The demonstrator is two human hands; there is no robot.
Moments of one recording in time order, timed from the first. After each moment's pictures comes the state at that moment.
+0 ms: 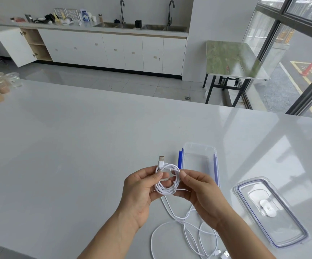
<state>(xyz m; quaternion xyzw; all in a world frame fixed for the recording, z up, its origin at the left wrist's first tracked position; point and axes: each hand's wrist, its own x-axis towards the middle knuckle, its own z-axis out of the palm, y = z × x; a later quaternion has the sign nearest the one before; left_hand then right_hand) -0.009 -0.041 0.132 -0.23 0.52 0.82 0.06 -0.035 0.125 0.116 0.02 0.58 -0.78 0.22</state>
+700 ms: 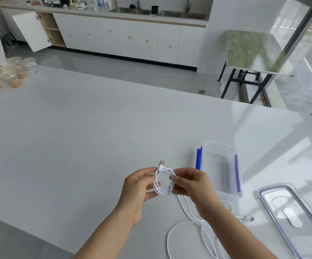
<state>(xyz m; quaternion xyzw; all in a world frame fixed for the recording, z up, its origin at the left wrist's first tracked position) -0.014 -0.107 0.087 -0.30 0.59 0.75 0.07 -0.063 0.062 0.069 0.07 0.69 -0.69 0.21</state>
